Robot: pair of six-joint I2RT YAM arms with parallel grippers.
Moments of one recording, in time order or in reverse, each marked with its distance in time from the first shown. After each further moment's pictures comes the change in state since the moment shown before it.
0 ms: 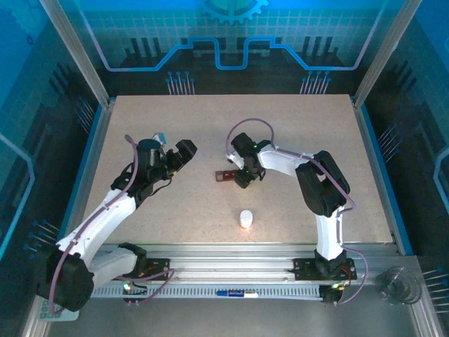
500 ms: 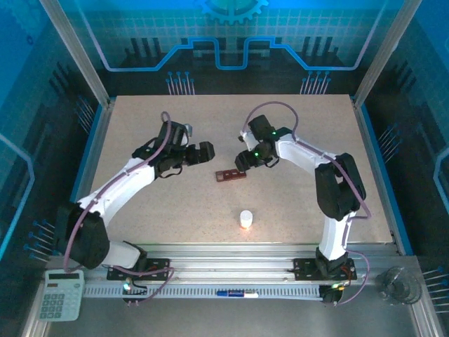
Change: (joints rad) left arm -0.092 0.328 0.319 -0.302 -0.035 0.410; right arm -0.119 -0.093 0.047 0.014 -0.304 0.252
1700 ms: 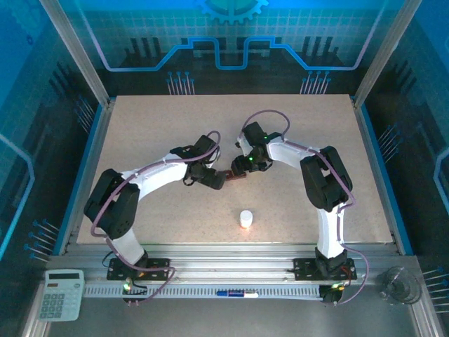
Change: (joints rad) left arm -0.164 0.297 0.052 -0.112 -0.205 0.393; right arm 0.015 0.132 -0.003 0.071 -0.017 0.077
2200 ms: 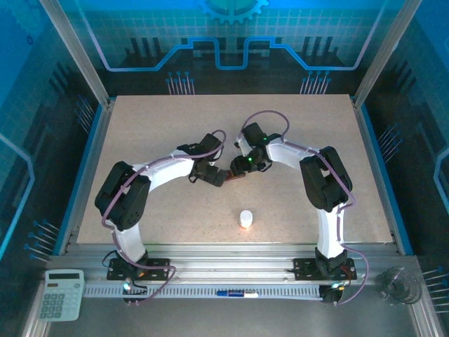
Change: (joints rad) left arm 0.008 0.102 0.072 0.013 -0.073 0.019; right arm 0.006 -0.002 -0.014 0.033 -0.003 0.001
